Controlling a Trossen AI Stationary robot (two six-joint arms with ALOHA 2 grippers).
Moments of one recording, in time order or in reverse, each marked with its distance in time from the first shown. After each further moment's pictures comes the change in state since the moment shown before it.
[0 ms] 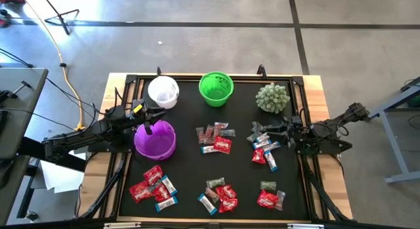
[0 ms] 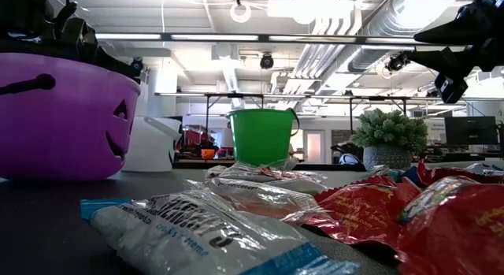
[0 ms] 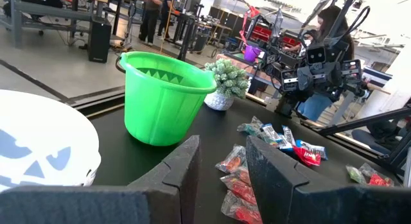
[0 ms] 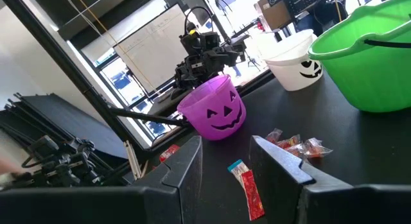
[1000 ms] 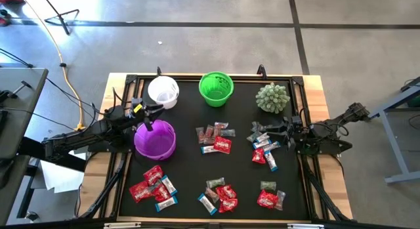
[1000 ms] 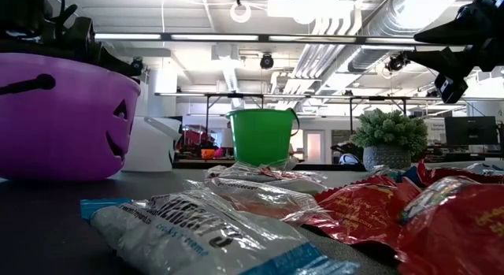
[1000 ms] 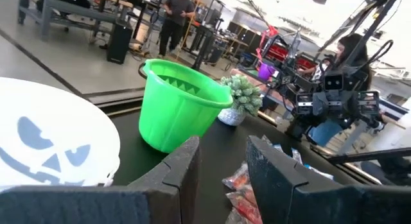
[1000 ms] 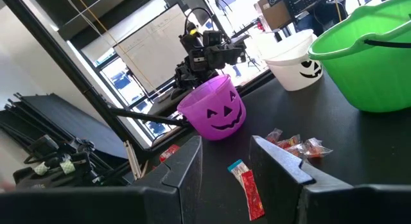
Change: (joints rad) left arm 0.000 0.000 0.000 0.024 -0.093 -0.100; right arm 0.000 0.000 0.000 0.000 0.000 0.000
